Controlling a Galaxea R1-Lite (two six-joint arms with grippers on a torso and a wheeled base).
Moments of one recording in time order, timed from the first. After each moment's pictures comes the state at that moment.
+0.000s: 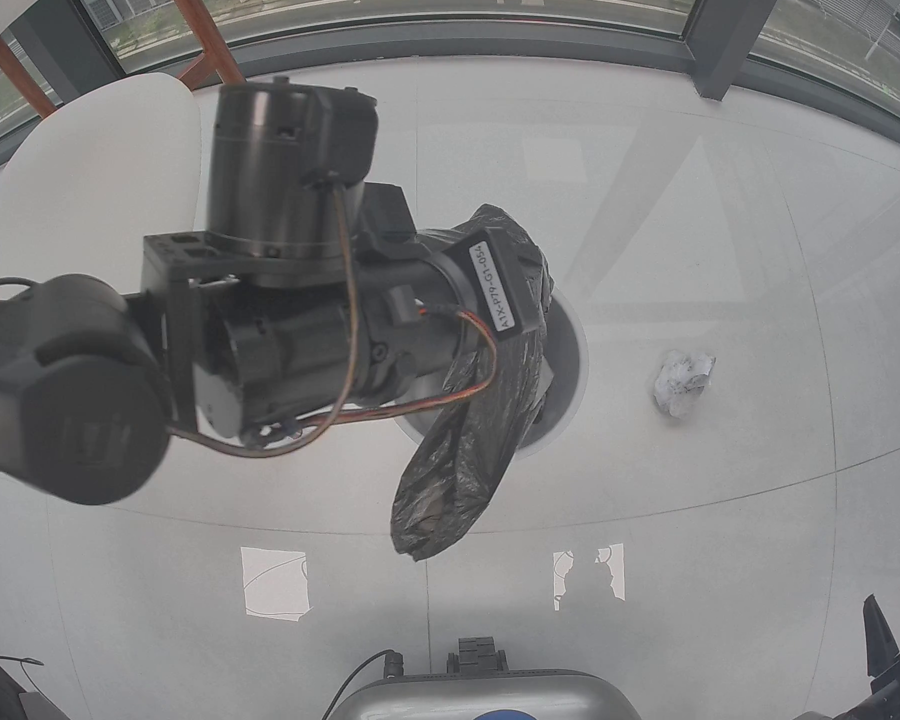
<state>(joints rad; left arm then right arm) -0.82 1.72 -1.29 -0.19 0.09 -0.67 0.00 0.02 -0.02 0.00 0.04 -0.01</state>
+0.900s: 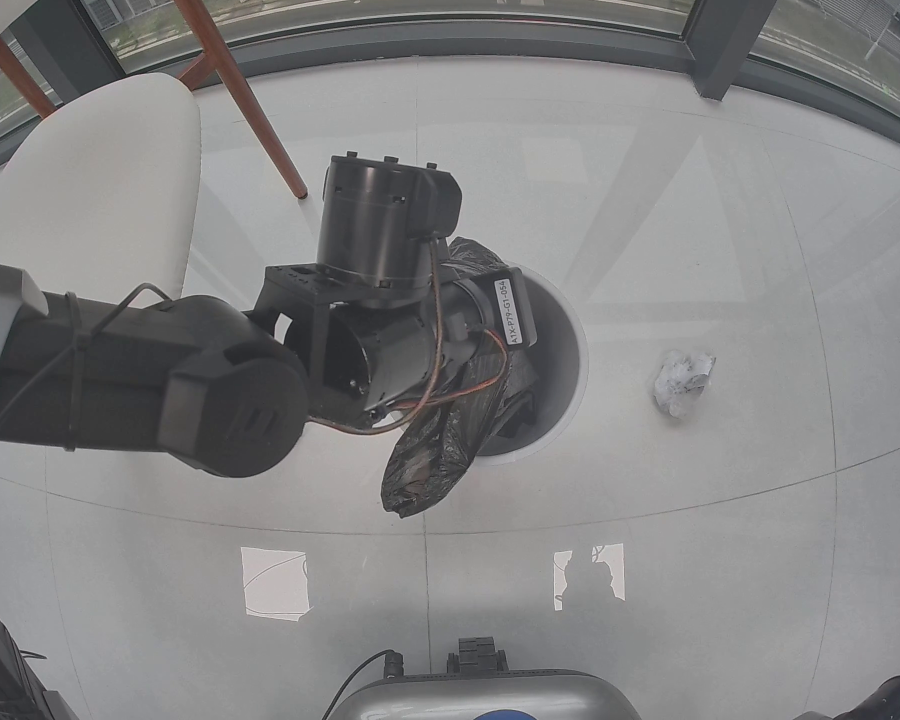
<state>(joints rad) -0.75 1.93 -1.38 -0.27 0.20 -0.48 0.04 0.08 -0.16 -0.01 0.04 0.09</state>
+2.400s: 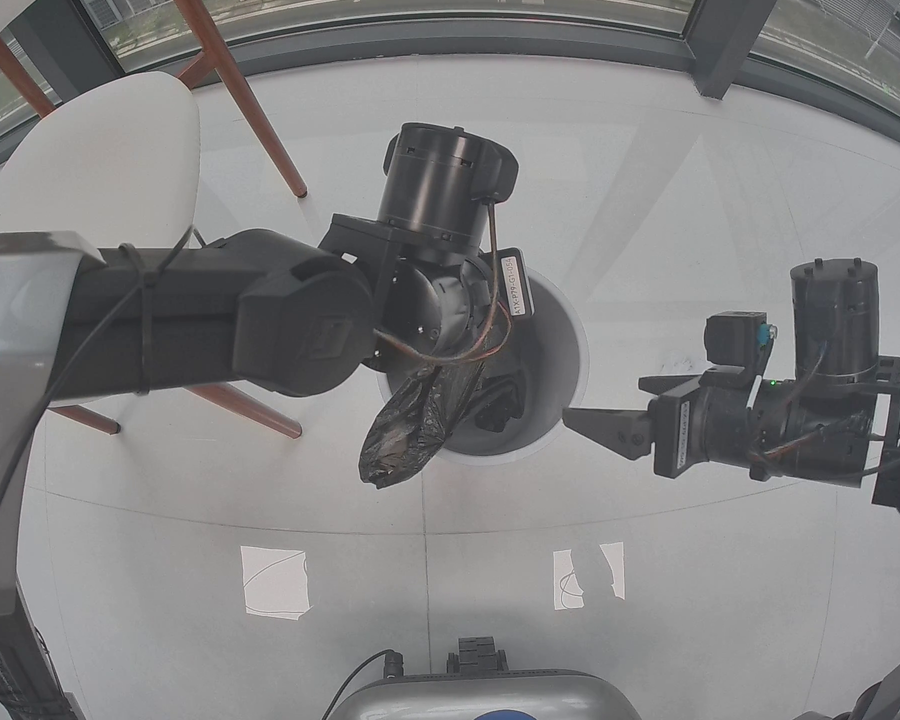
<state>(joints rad) -0.75 2.06 -1.71 0.04 0.41 -0.48 0.64 1.58 -0.83 -0.35 0.04 0.18</state>
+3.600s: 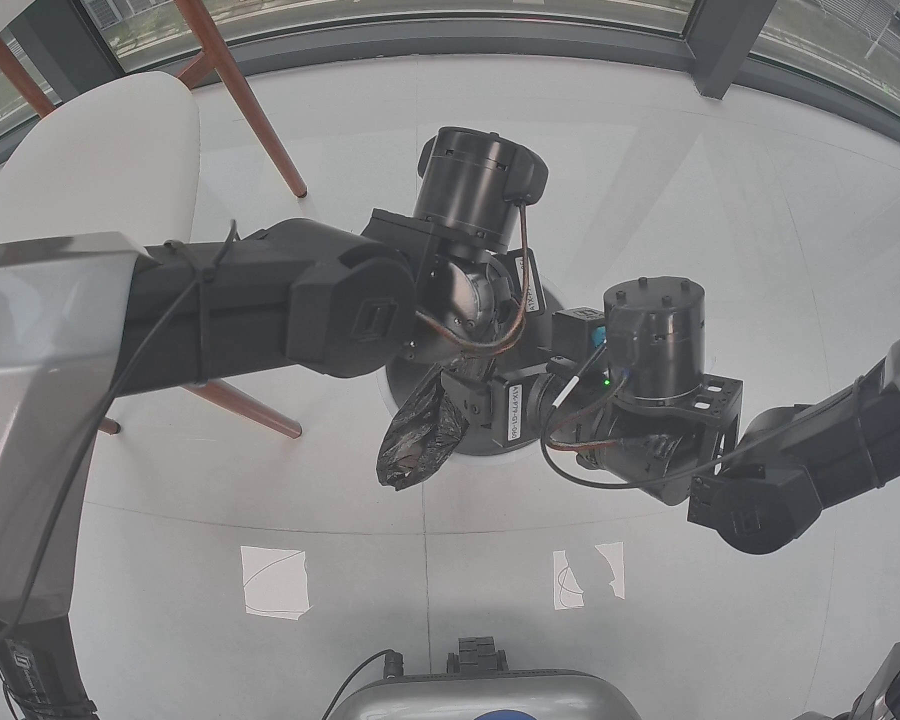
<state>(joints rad) -0.75 2.15 -1.88 0.15 0.45 -0.52 0.78 1.96 -1.04 -0.65 -0.25 0.18</state>
